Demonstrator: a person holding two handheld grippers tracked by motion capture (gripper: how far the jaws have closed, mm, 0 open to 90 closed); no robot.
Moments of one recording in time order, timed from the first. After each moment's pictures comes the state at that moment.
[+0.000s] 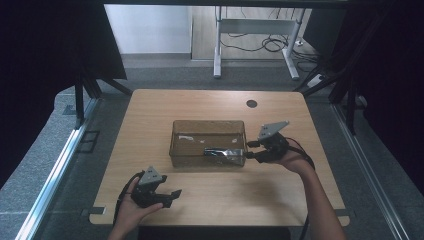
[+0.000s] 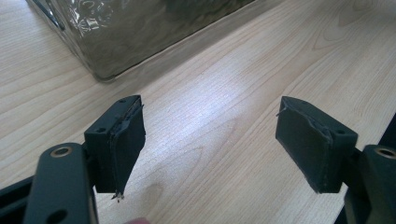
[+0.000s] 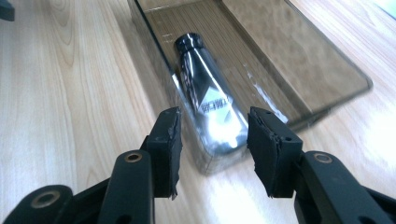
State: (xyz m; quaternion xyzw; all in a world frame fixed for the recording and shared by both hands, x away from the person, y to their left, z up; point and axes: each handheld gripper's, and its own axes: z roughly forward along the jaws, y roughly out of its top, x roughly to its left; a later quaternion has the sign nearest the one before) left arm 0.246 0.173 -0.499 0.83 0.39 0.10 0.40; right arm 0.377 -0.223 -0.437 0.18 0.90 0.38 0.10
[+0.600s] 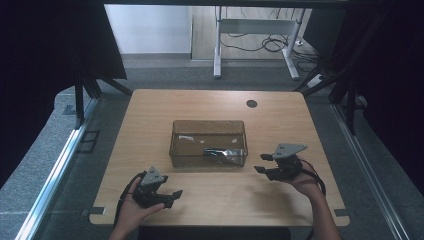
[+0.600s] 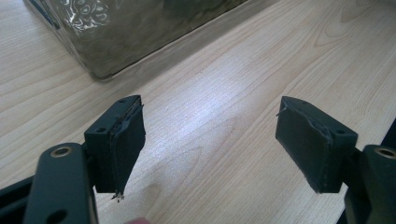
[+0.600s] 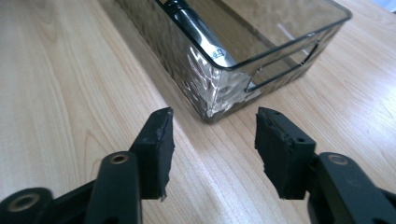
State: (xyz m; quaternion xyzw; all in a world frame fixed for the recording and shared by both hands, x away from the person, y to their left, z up) left arm 0.245 0.170 -0.500 0.83 0.39 0.11 0.39; right arm 0.333 -0.261 -0.474 0.23 0.87 0.40 0.15
